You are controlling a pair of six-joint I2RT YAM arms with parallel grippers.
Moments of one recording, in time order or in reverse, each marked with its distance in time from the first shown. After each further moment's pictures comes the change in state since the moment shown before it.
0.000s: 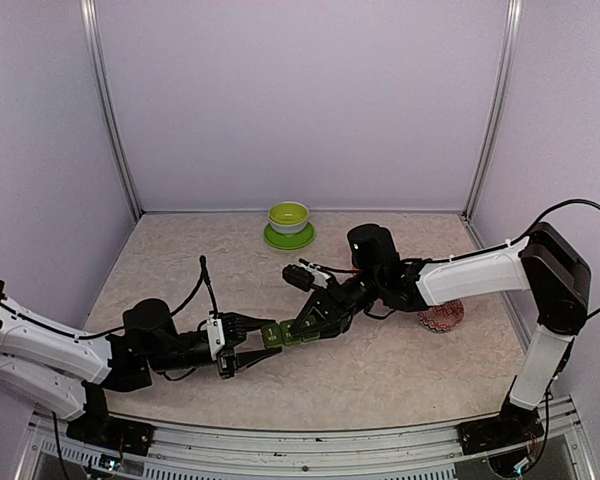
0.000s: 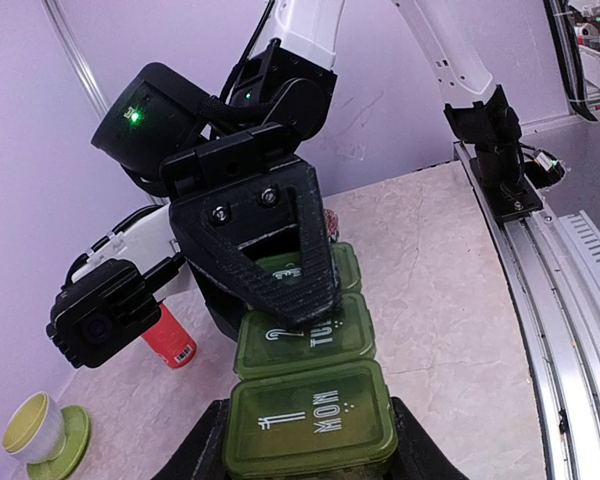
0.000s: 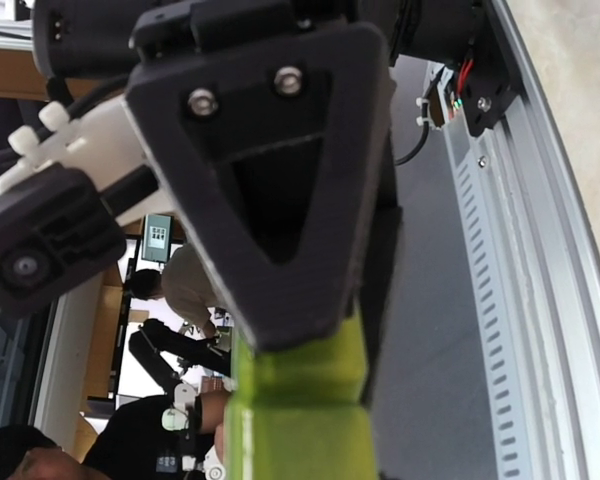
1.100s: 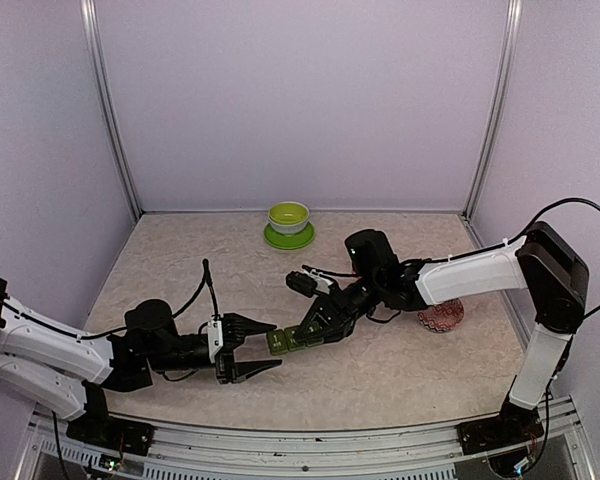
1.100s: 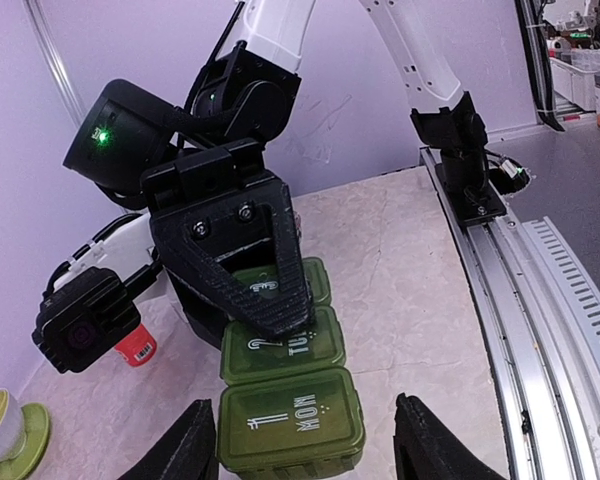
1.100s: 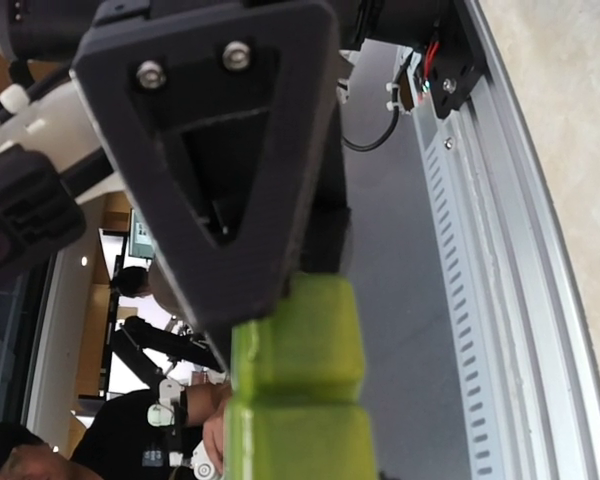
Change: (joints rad) left arm 0.016 0.013 -0.011 0.003 0.095 -0.062; right arm -0.022 0.013 0.000 -0.128 -0.005 -0.127
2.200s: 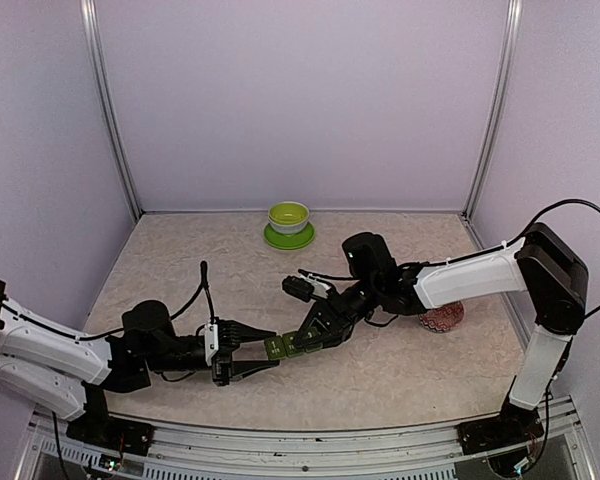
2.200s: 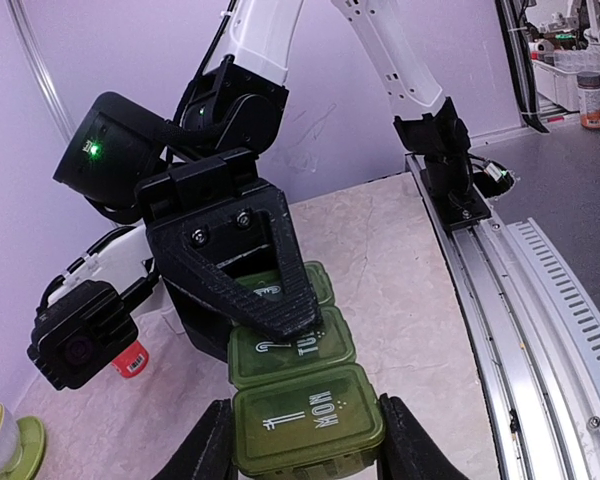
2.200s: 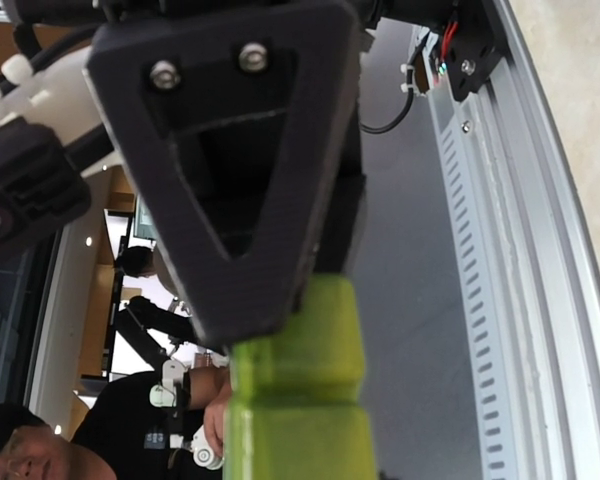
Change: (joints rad) left arm 0.003 -0.012 -0.015 0.014 0.043 0.022; right arm 0.028 0.001 -0.009 0.032 -0.012 0.013
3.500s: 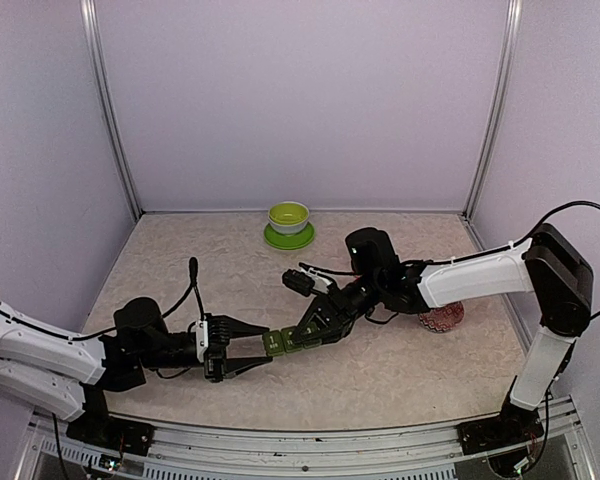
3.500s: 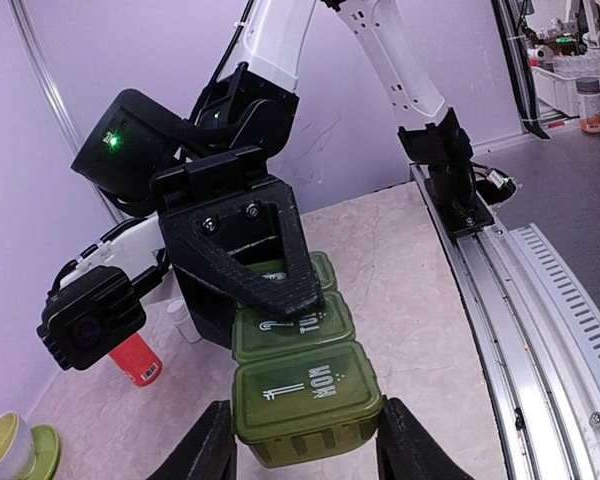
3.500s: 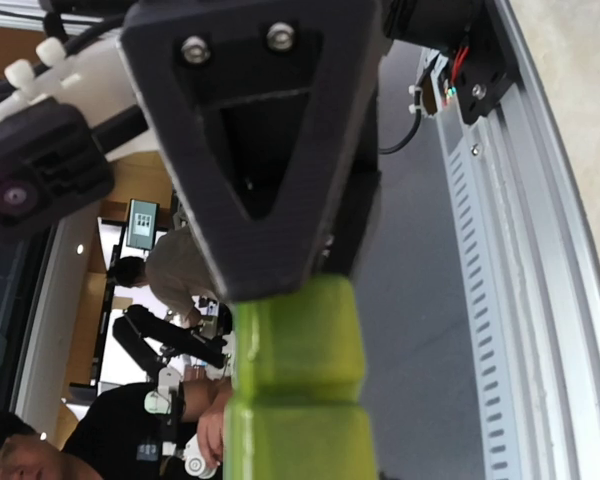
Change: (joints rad) left arm 0.036 -0.055 -0.021 -0.005 0.039 0.003; right arm 0.001 -0.032 -0.003 0.033 0.028 0.026
